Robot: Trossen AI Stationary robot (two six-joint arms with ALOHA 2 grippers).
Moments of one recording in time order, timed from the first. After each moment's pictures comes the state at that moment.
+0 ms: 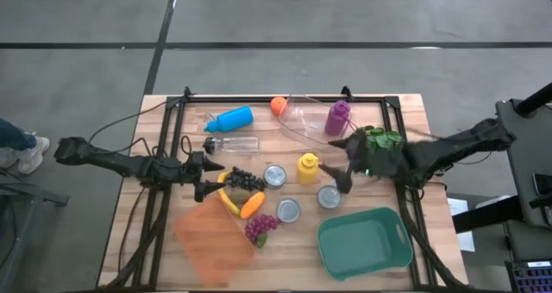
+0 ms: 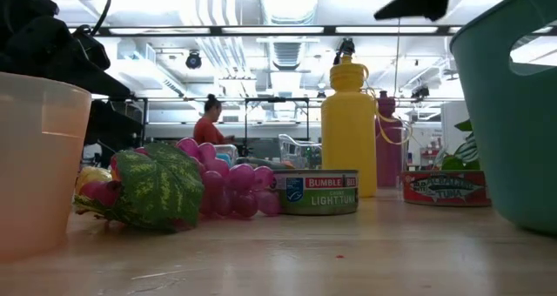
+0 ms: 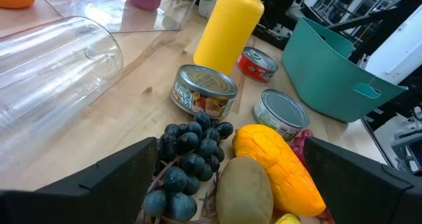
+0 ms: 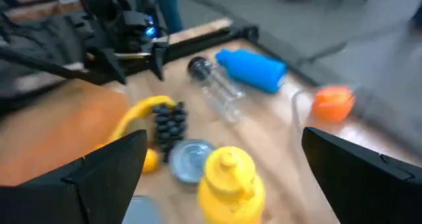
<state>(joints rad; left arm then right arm) -0.18 0.38 0.00 0.05 -0.23 -0.52 0.28 1.02 0.89 -0.34 0.61 0.46</state>
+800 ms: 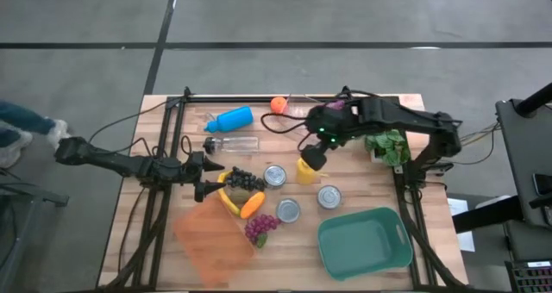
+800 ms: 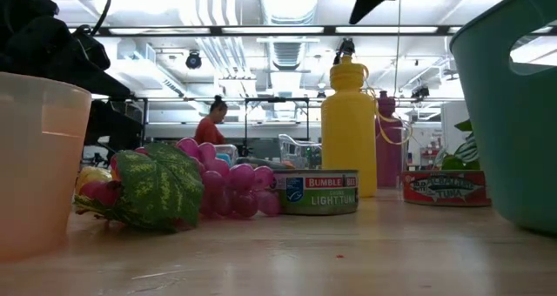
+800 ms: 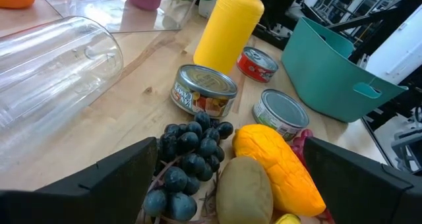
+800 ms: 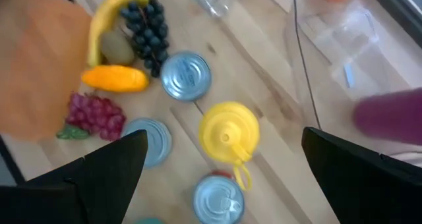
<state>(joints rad) -0.18 0.38 0.00 0.05 -0.23 -0.52 -0.03 1.67 1.92 -1.36 0.12 0.62</state>
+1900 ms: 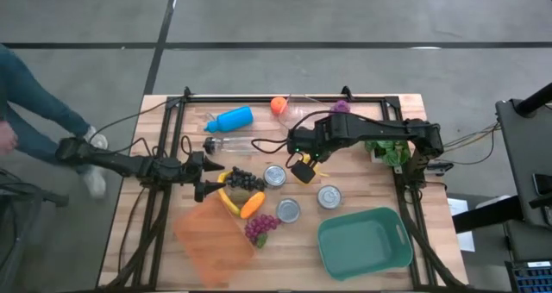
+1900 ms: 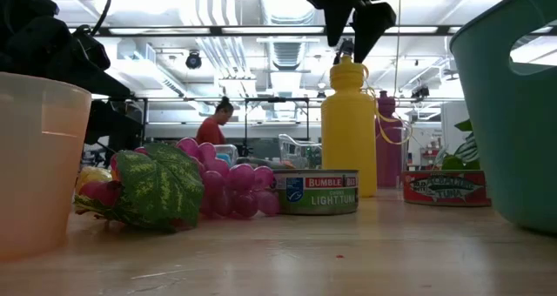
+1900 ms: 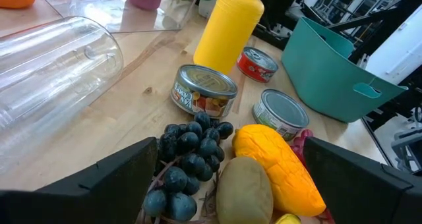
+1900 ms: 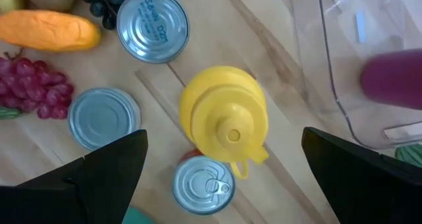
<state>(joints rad) -0.18 0.38 0.00 0.05 -0.23 -0.52 0.01 1.82 1.86 -1.40 0.12 0.67</state>
